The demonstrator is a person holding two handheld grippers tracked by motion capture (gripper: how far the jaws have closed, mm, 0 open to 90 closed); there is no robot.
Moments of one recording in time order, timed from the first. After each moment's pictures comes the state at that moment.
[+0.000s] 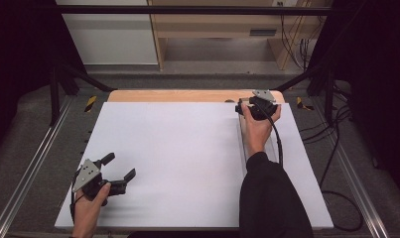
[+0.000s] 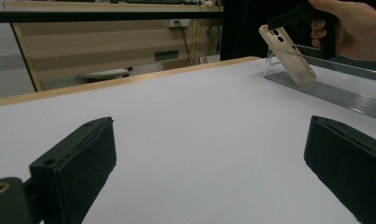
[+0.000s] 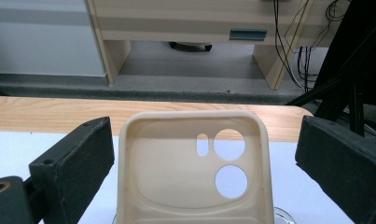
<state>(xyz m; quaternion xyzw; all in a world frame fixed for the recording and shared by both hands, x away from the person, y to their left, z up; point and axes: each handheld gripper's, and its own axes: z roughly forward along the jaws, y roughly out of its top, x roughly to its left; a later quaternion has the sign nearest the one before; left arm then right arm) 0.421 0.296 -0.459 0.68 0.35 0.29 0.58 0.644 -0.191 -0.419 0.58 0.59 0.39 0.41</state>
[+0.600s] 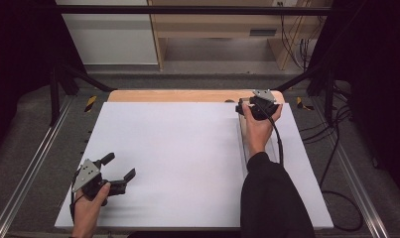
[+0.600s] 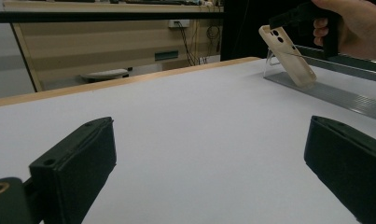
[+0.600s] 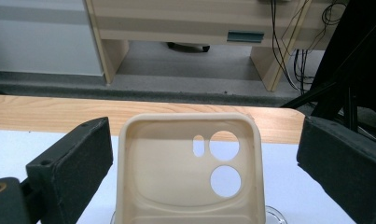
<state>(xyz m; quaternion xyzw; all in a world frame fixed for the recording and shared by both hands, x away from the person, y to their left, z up) 0.421 0.296 -0.458 0.68 0.35 0.29 0.58 0.641 -0.192 -0.415 0.58 0.59 0.39 0.41</state>
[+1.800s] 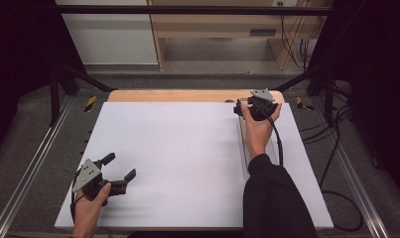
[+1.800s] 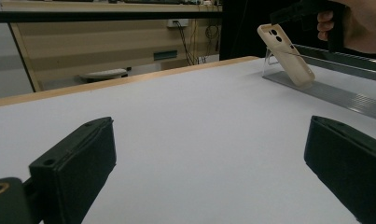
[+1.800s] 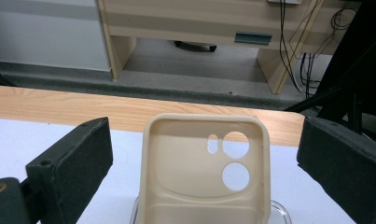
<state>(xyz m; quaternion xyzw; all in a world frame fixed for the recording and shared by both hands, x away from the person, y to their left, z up) 0.420 0.295 -0.458 0.68 0.35 0.28 0.57 0.631 -0.185 -0.404 0.56 0.61 0.39 0.41</state>
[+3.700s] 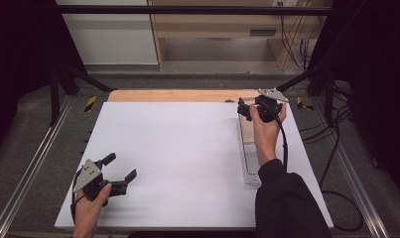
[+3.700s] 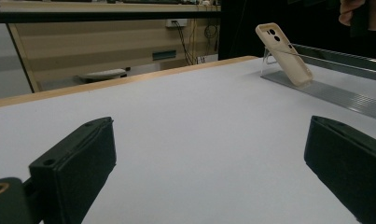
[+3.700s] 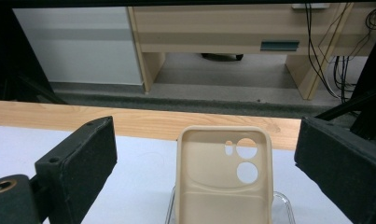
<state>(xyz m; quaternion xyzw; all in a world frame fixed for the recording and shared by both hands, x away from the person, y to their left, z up) 0.419 0.294 -0.458 0.69 0.34 0.28 0.58 0.597 -0.193 -0.372 0.55 0.61 0.45 0.37</state>
